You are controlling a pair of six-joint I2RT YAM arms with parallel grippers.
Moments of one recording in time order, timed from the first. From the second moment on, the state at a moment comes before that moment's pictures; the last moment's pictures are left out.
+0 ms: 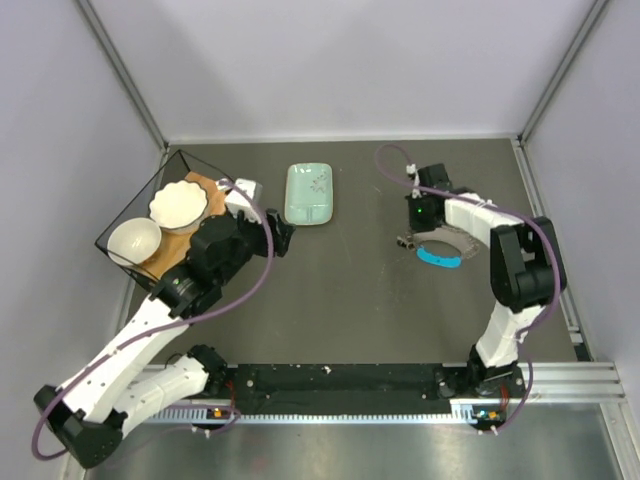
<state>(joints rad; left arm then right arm) -0.64 0.81 0.87 -0.25 -0.13 -0.26 0.23 1.84 1.23 -0.43 -0.01 0.13</state>
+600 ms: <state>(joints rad) -0.64 1.00 0.90 -0.35 -0.02 -0.53 0.48 1.34 0.60 0.22 -0.34 0.13</state>
